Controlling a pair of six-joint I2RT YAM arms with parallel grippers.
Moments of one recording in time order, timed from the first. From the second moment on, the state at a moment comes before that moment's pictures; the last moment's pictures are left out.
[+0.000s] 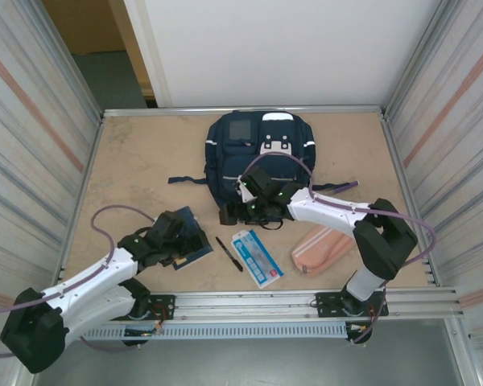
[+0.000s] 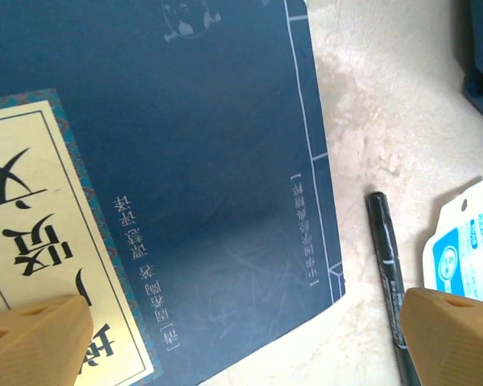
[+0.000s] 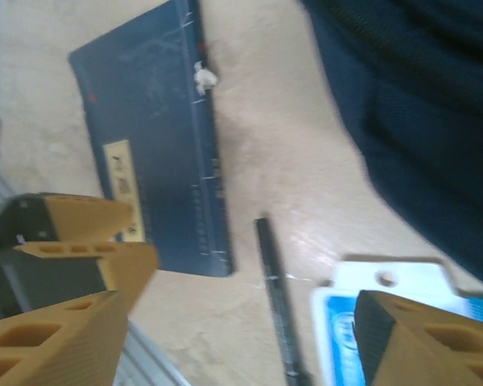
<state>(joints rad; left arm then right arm) -0.65 0.90 0.40 -0.54 0.05 -1.01 0.85 1.66 1.07 -0.35 -0.39 0.72</state>
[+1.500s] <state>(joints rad) -0.22 0.83 0.31 -0.61 0.08 -0.93 0.89 2.16 1.35 -0.07 -0.85 1.00</state>
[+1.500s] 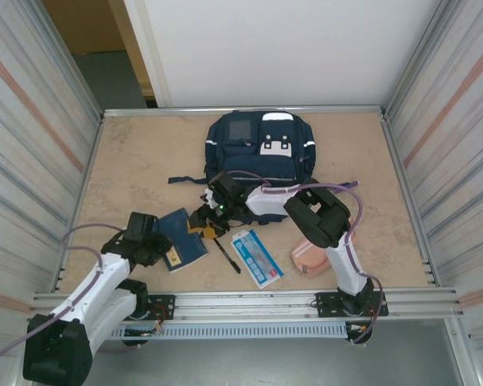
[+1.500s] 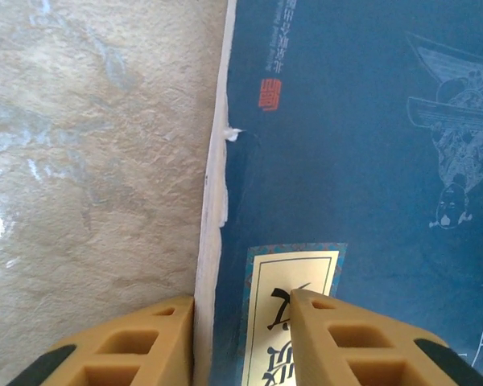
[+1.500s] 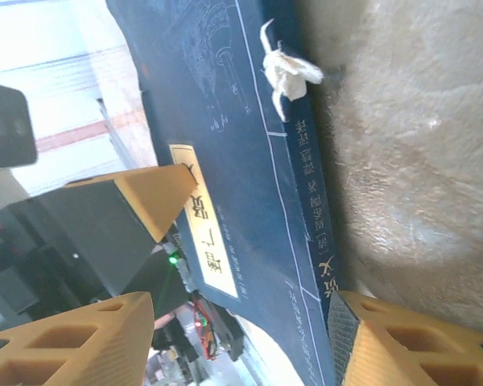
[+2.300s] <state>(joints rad) -0.16 0.83 0.27 -0.52 0.17 -0.91 0.90 2.16 1.43 -0.30 -0.78 0.75</state>
